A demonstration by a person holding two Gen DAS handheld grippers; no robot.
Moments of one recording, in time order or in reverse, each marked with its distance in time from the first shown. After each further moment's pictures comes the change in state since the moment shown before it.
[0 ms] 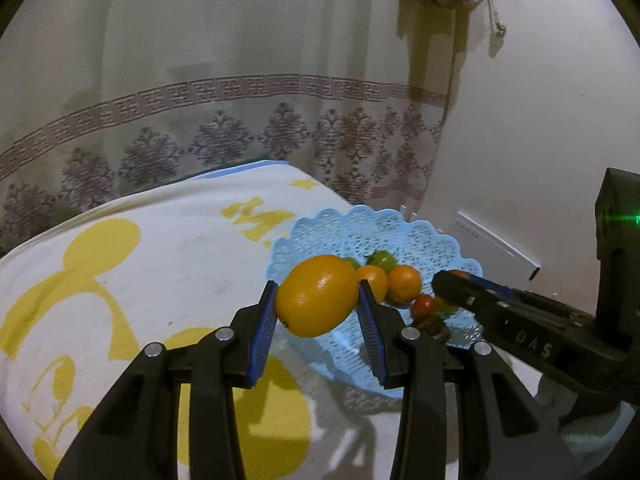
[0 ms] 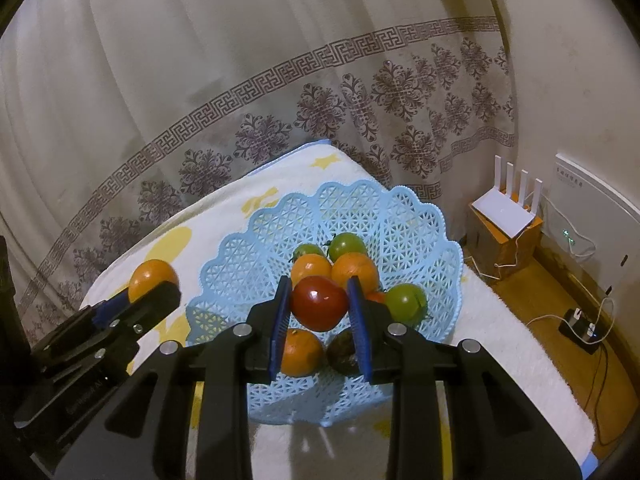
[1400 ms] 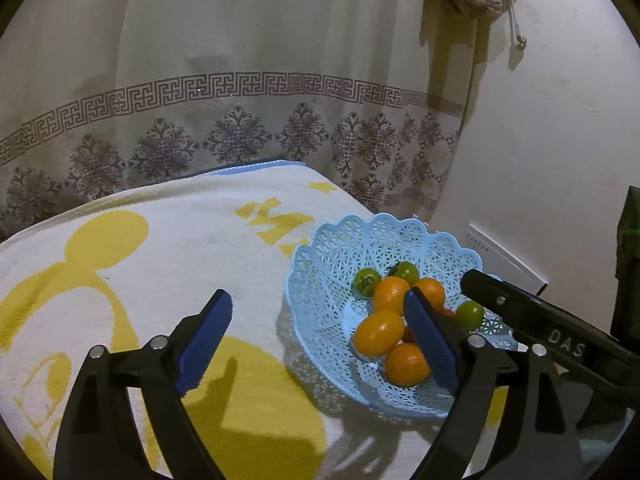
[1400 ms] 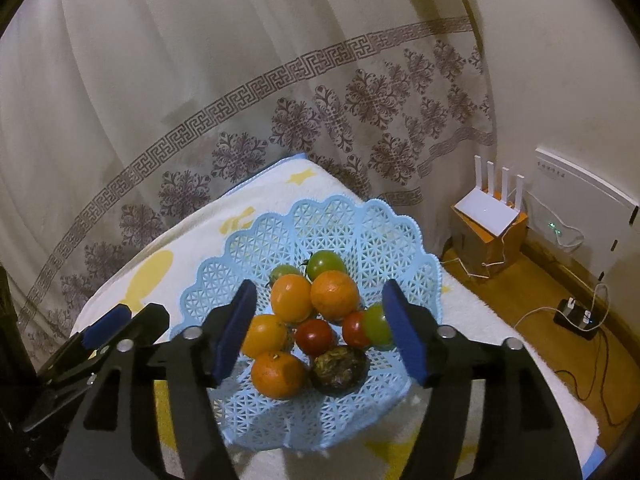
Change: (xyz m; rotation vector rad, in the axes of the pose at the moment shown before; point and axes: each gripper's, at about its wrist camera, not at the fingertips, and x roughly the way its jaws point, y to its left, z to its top) left arm 0.008 0.021 0.000 -0.058 -0.014 0.038; right arm -0.001 -0.009 0.005 0.068 -0.053 -0.065
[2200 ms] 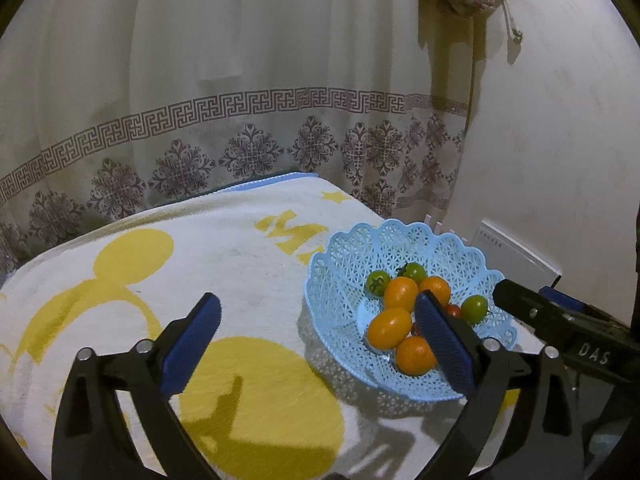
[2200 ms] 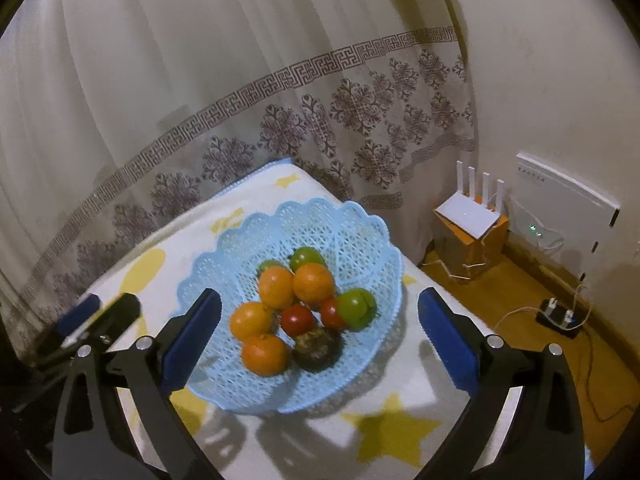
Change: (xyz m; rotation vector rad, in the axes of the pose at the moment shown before) left arm -0.028 -0.006 0.002 0.064 -0.022 0.066; right arm -0.029 -0.002 -0.007 -0.029 0.000 -0.075
